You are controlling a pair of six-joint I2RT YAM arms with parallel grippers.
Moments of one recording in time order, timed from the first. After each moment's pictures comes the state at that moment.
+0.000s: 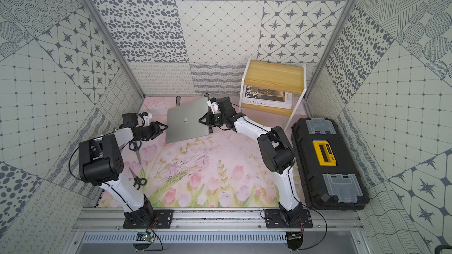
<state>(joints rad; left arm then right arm) 0.37 1.81 1.06 -0.21 0.71 -0.29 0.62 2.10 1.61 -0.07 -0.60 0.71</state>
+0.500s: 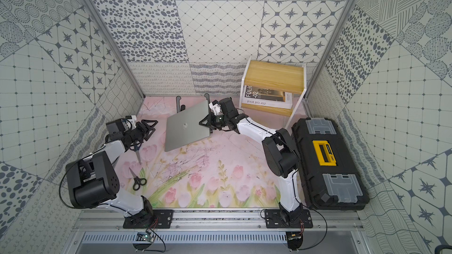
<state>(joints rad) 0.48 1.57 0.85 0.11 0.86 -0.76 0.61 1.99 1.52 -0.08 -0.69 0.87</state>
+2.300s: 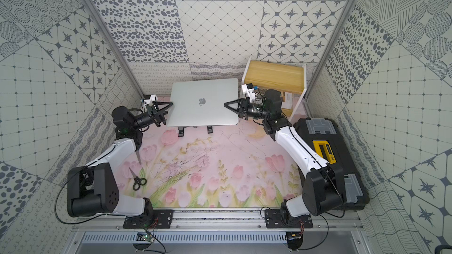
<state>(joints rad) 0.20 1.46 0.89 0.74 1.23 -1.54 0.33 1.46 1.20 0.25 -0.98 1.17</state>
